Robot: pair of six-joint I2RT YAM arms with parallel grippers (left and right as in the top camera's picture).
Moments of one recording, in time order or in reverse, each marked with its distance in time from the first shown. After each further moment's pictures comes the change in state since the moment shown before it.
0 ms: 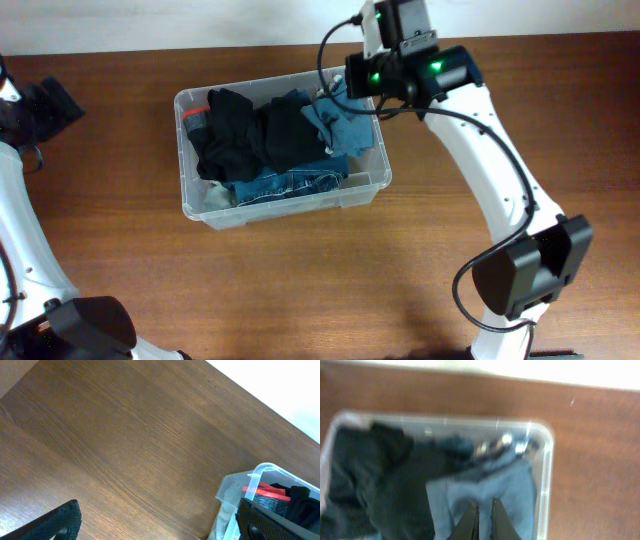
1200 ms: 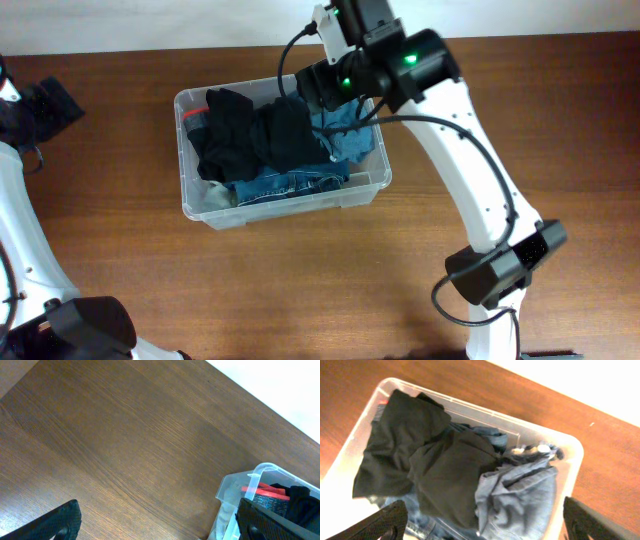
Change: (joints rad) left arm 0.000 0.000 0.000 0.000 0.000 0.000; right arm 0.111 0.106 0.408 -0.306 0.034 -0.184
